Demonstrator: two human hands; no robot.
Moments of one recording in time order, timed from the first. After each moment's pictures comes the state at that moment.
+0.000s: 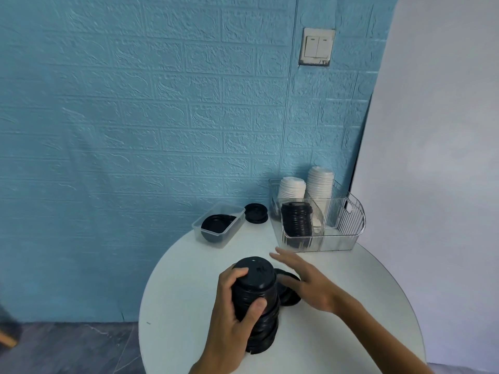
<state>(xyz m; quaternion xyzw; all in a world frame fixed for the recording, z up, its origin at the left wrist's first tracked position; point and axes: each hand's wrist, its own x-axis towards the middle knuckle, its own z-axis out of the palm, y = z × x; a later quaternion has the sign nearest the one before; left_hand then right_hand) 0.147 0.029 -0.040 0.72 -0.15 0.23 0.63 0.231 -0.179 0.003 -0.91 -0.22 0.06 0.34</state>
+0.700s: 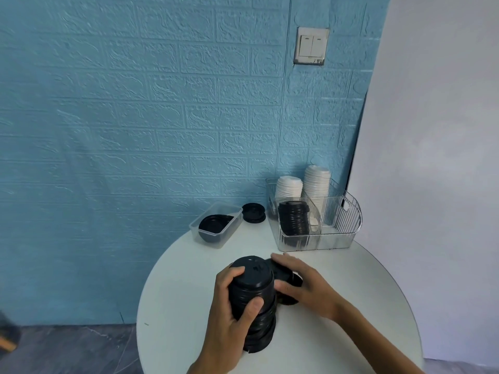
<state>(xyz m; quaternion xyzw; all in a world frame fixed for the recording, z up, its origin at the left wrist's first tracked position) 0.147 0.029 -0.040 0.72 -0.16 0.23 0.63 0.219 -0.184 -0.006 -0.87 -0.23 0.02 0.43</state>
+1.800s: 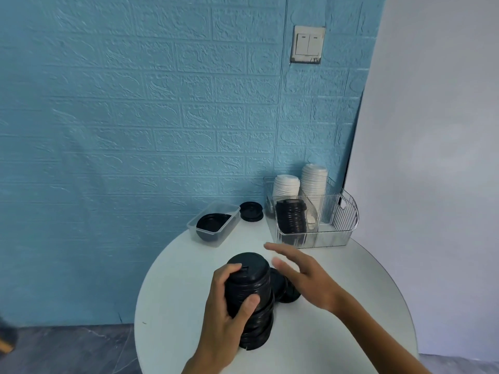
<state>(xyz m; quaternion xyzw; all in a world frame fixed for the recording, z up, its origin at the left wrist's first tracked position) 0.147 0.032 -0.036 0.73 -0.16 0.23 0.63 0.203 -0.170 0.028 -0.85 -0.23 -0.01 0.47</state>
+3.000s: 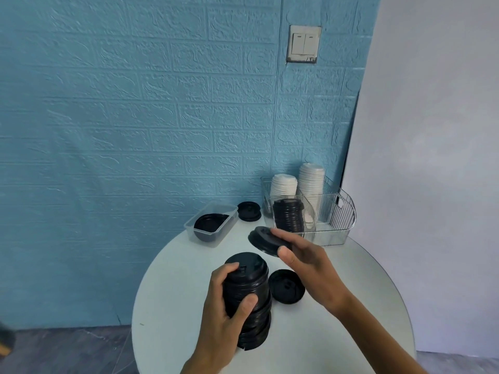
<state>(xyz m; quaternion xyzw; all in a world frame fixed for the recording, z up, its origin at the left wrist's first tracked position) 0.145 0.031 -0.034 0.72 -0.15 0.22 0.64 0.193 -0.169 0.041 -0.74 -0.22 -0.07 0.63</state>
